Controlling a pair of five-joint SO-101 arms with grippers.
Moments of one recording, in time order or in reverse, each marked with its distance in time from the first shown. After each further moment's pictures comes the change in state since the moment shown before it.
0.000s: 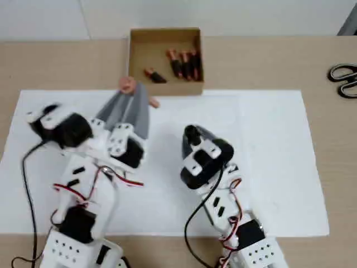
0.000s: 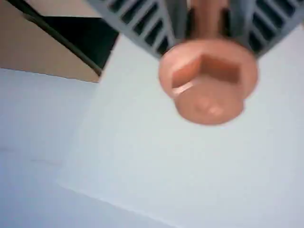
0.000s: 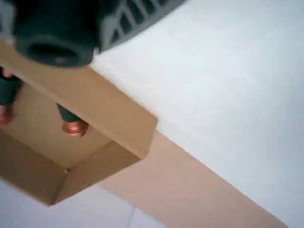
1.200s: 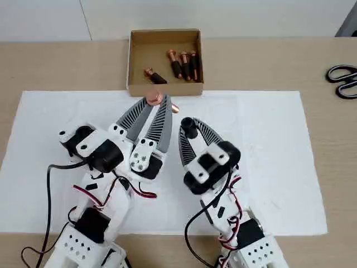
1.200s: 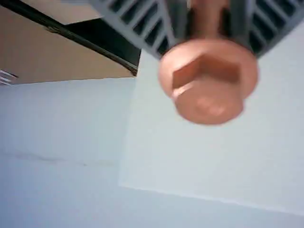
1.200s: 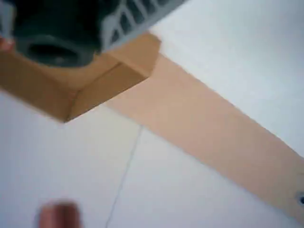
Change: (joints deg) left arm 8.5 -0.3 7.8 -13.3 -10.2; right arm -1.2 0.0 -1.6 -8.7 0.1
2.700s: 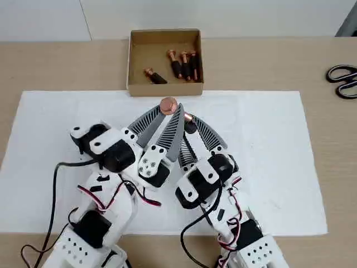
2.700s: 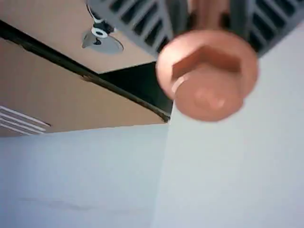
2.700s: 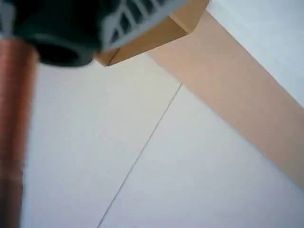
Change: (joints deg) left arm 4.2 -0.5 -4.0 10.8 -0.1; right arm -1.8 0.1 0.1 -7.1 8.3
